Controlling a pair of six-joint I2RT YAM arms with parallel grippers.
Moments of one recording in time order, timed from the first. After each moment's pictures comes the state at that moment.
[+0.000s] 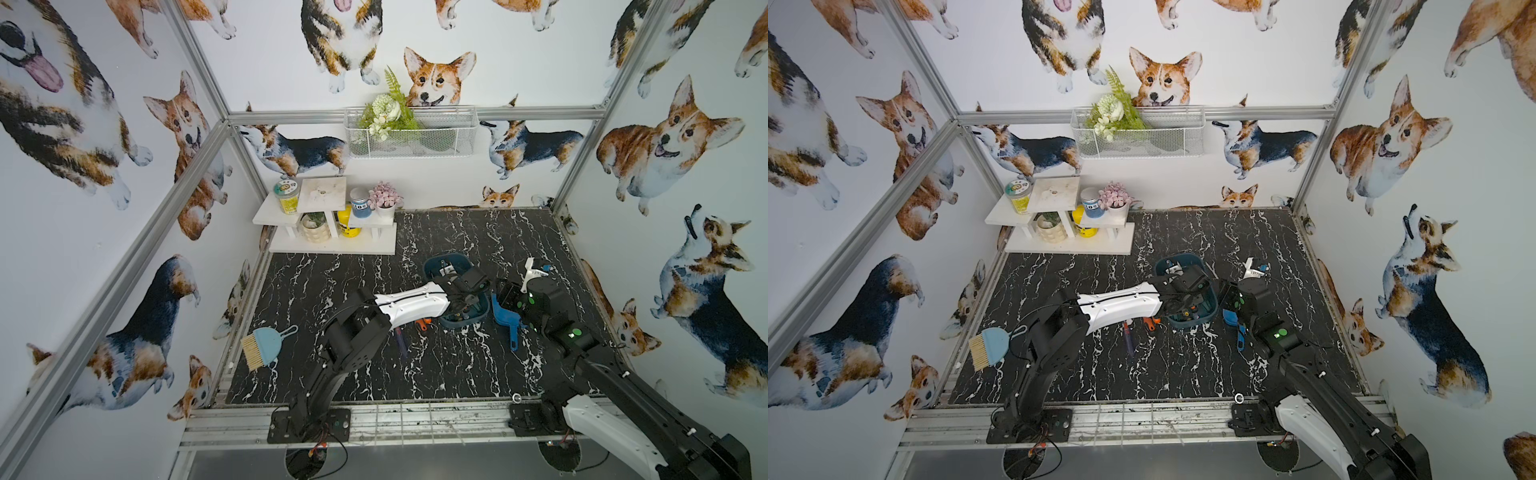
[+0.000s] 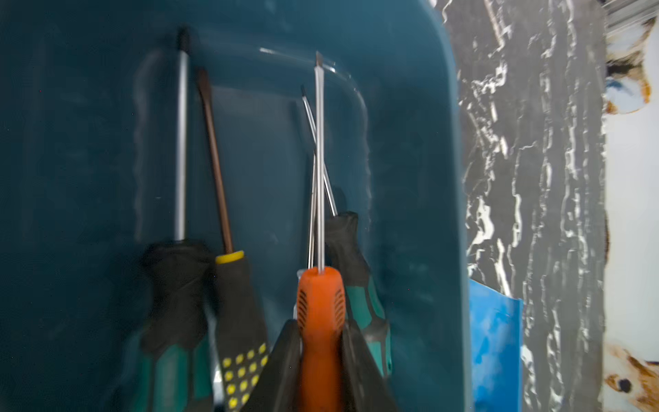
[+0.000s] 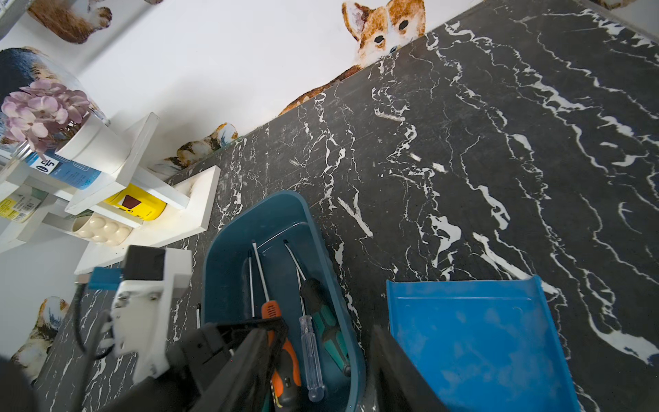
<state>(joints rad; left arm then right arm) -0.98 2.15 1.64 -0.51 -0.30 -1.21 0.37 0.81 0.56 -0.24 0.22 0.64</state>
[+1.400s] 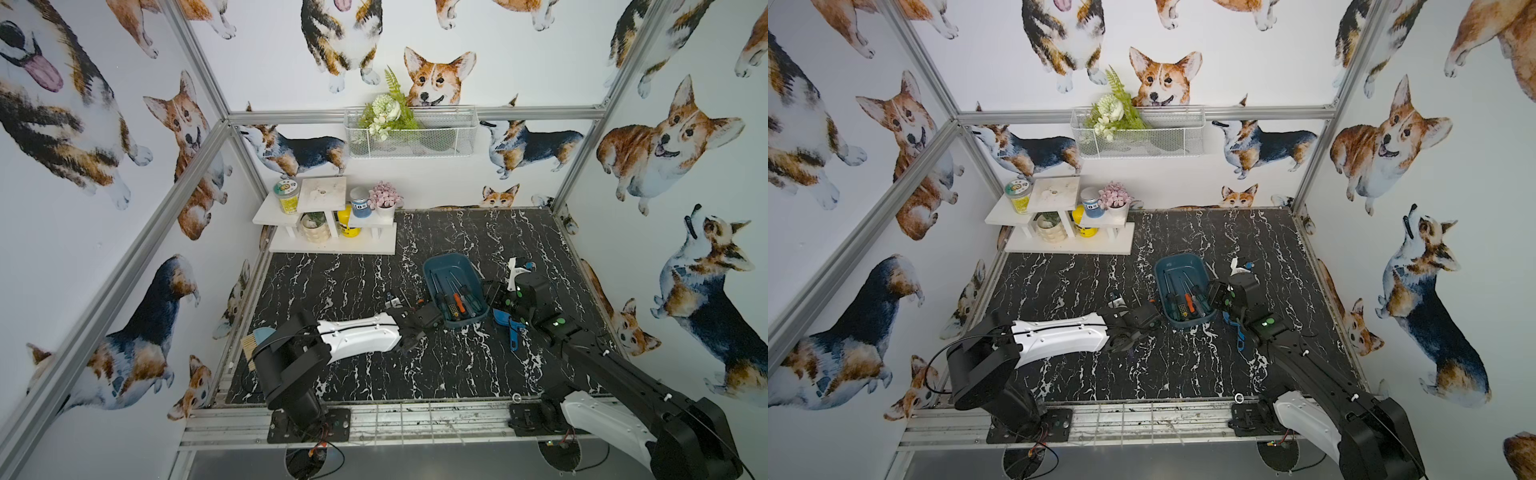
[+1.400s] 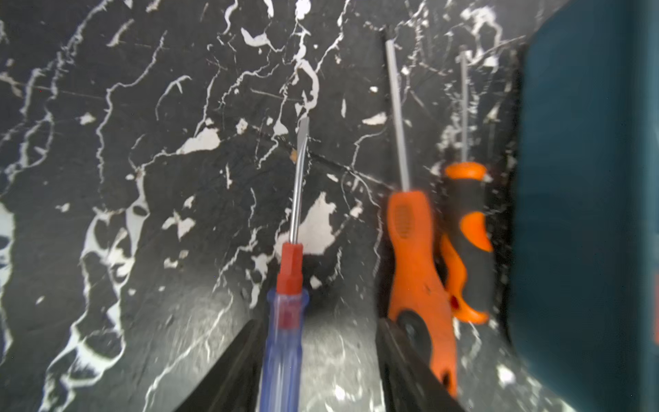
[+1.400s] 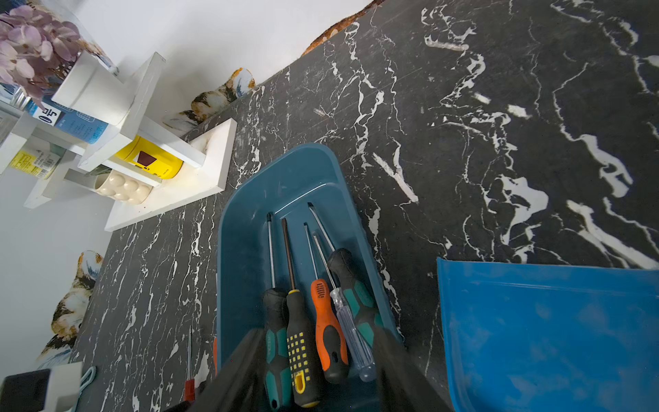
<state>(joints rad) -0.99 1.68 0.96 -0.60 -0.45 -1.36 0.37 0.97 0.55 -0.13 0.05 0.67</state>
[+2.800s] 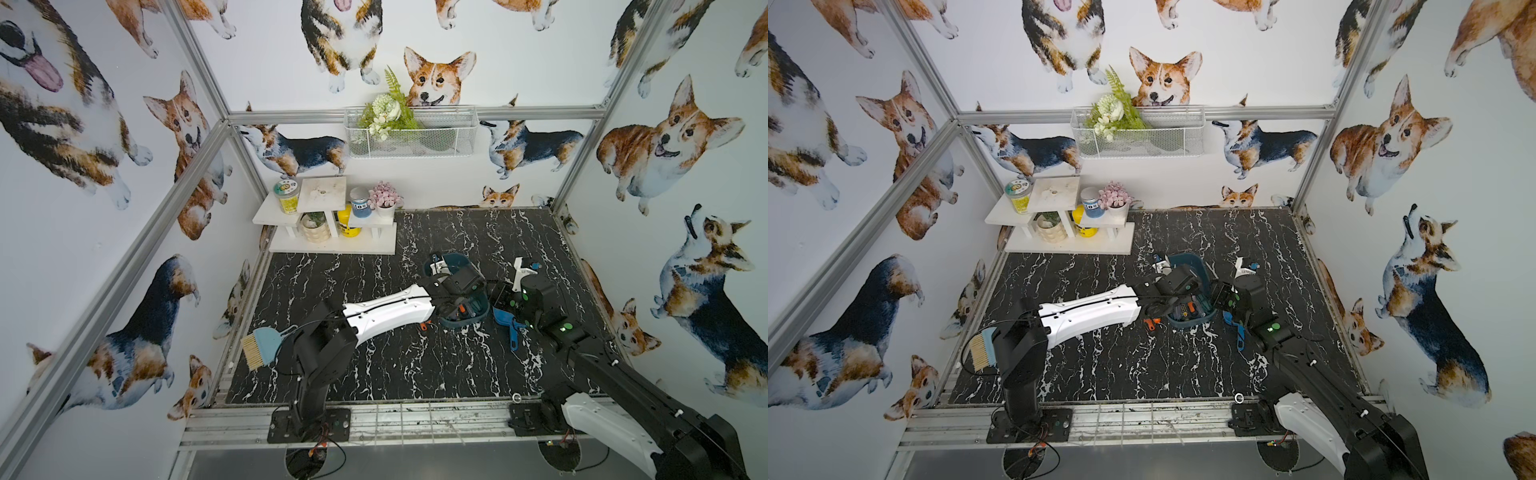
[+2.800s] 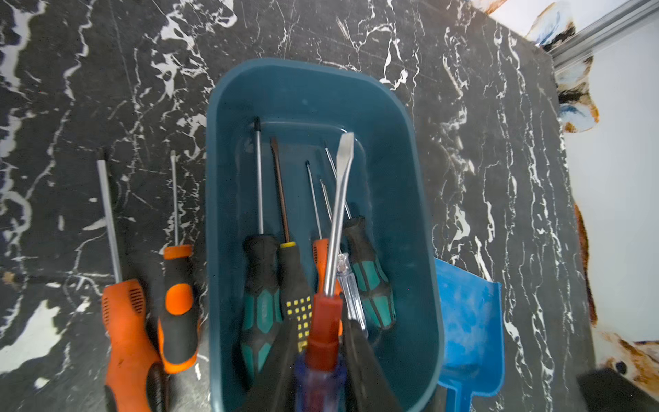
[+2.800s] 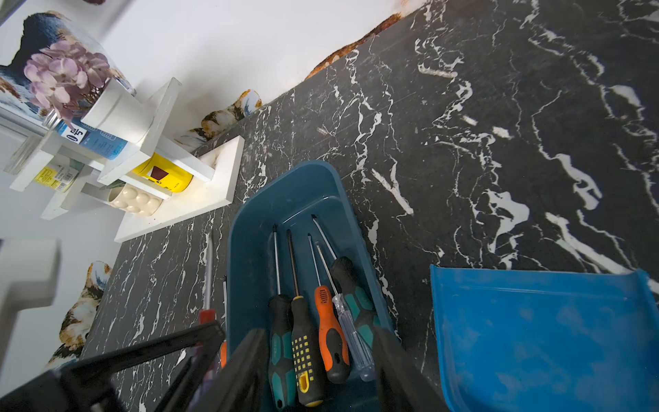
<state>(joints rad) -1.01 1.94 1.53 -0.58 -0.43 -1.13 0.37 0.88 0.55 -0.17 0.08 0.67</state>
